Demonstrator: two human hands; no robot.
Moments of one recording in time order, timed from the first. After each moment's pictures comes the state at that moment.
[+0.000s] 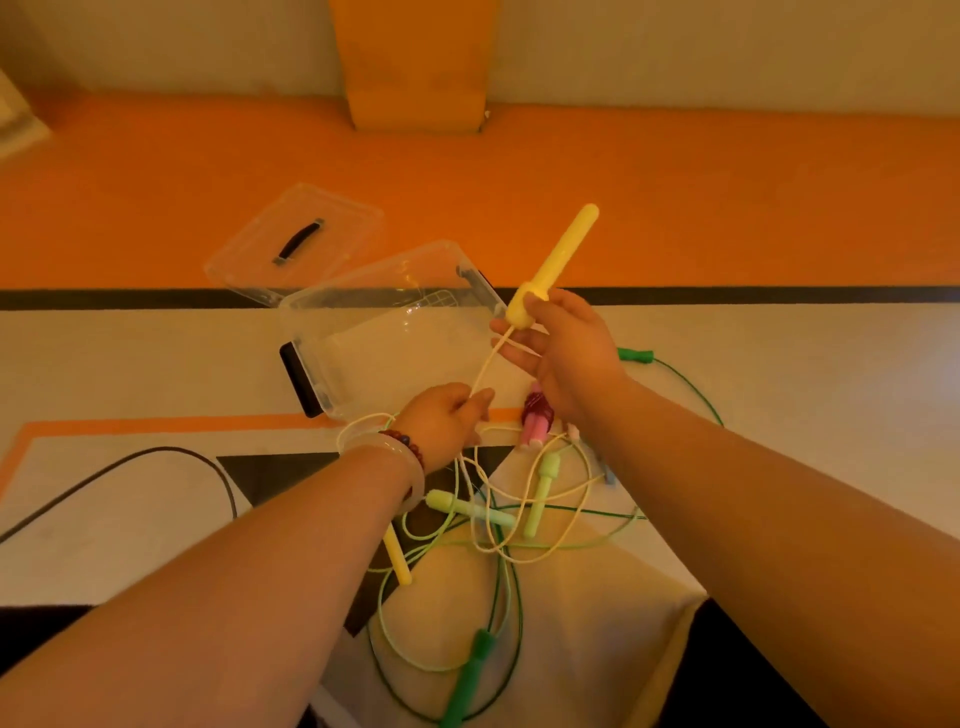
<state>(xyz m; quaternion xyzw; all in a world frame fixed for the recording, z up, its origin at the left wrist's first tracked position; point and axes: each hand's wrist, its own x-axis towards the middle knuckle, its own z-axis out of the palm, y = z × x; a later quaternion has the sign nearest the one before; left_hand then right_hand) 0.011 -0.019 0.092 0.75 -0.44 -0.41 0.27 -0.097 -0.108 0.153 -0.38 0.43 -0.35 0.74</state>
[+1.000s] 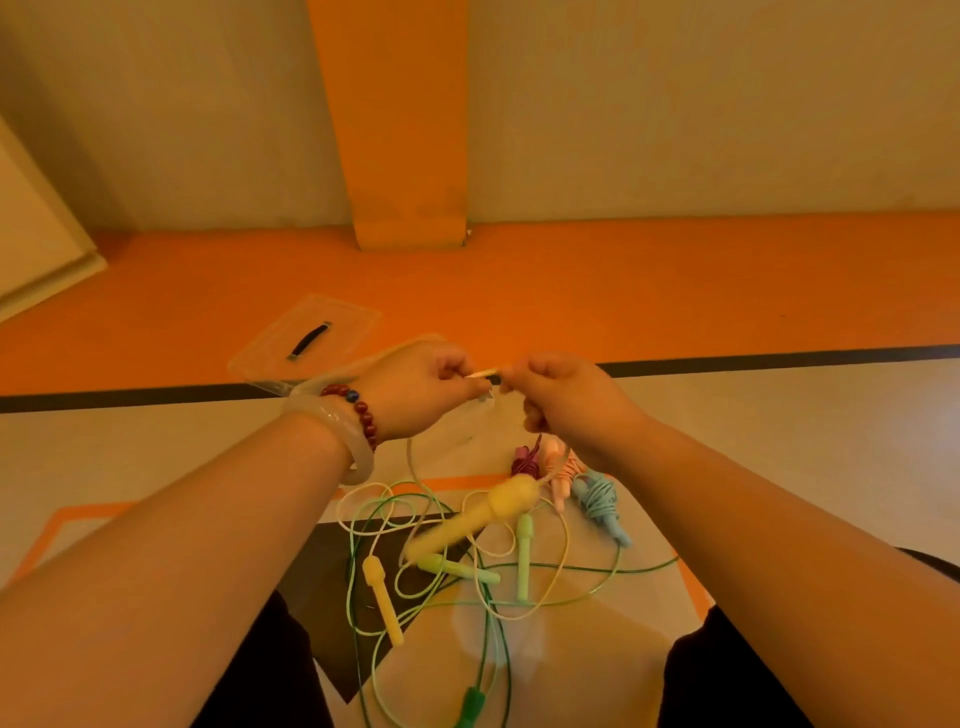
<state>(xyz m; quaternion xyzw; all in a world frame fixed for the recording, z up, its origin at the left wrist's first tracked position) -0.014 0.003 0.266 0.71 -0.60 -0.28 0.24 -0.175 -0.061 0.249 -0.69 0.39 -0.23 0.56</state>
